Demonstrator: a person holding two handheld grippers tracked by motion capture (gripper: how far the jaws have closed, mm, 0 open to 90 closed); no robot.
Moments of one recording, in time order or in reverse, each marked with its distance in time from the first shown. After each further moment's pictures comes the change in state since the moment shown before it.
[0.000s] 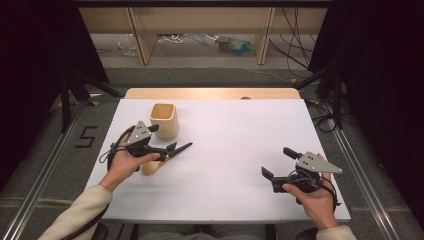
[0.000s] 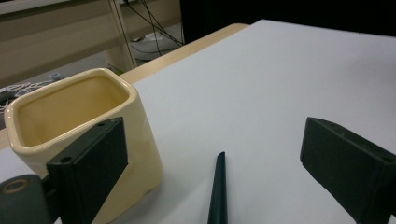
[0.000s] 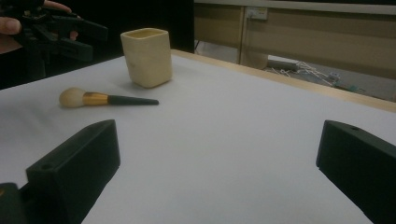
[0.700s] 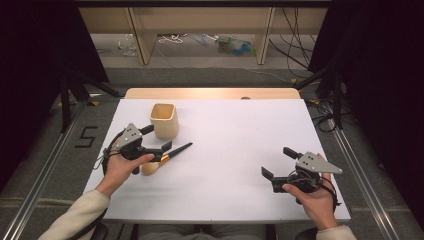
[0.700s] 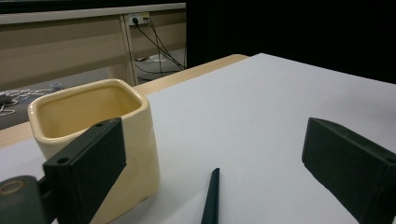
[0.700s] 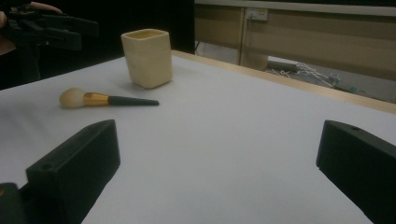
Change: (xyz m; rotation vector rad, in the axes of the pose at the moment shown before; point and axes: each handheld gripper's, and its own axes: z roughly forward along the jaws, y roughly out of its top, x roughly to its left) left arm 0.003 -0.008 -0.016 -0.145 0.002 -0.112; right arm 0.000 0.000 0.000 -0.004 0.006 -0.001
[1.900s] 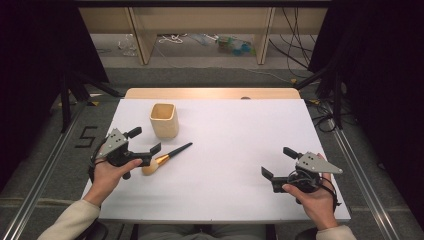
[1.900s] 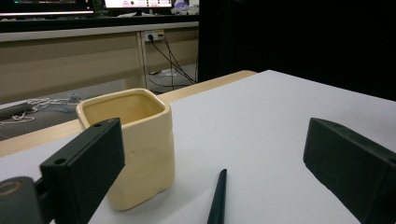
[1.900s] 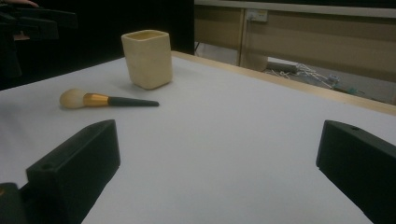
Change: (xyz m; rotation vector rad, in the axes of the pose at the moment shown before) left arm -0.001 0.000 -0.035 -0.071 0.051 -0.022; right arm 0.001 0.000 0.000 -0.009 -0.012 -0.006
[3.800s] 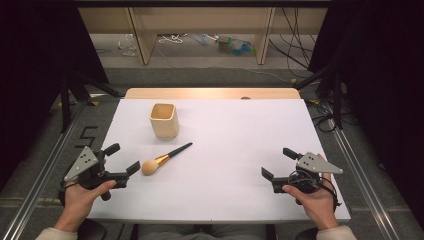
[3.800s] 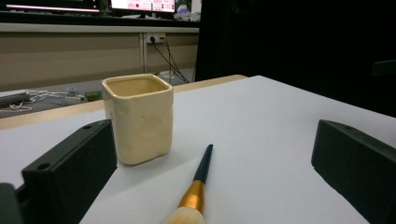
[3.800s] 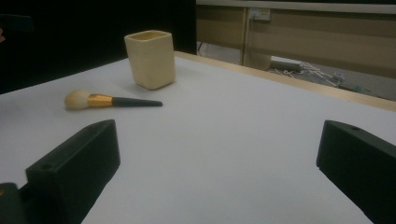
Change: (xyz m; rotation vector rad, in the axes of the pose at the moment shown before) left arm -0.003 -0.012 -0.077 -0.044 -0.005 -0.068; right arm -0.001 -0.001 -0.001 0.002 0.023 0.011
